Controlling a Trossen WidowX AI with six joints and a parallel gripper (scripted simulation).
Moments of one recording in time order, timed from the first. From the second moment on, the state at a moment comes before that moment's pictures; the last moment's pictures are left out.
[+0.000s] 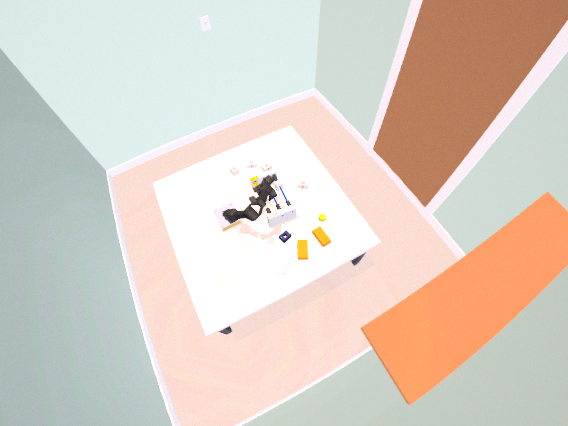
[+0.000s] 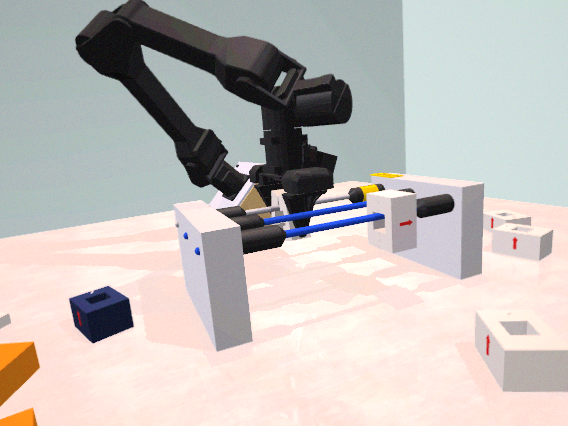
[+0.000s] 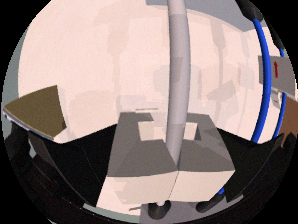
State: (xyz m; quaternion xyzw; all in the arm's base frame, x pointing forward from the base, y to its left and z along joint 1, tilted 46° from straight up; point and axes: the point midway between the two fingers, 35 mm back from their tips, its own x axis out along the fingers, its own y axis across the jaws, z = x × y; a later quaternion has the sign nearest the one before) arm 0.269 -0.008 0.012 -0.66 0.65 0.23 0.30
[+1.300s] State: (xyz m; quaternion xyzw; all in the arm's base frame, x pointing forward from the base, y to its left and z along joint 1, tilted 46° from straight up) arm 0.269 -0.009 0.017 -0.66 0.66 0.23 0.29
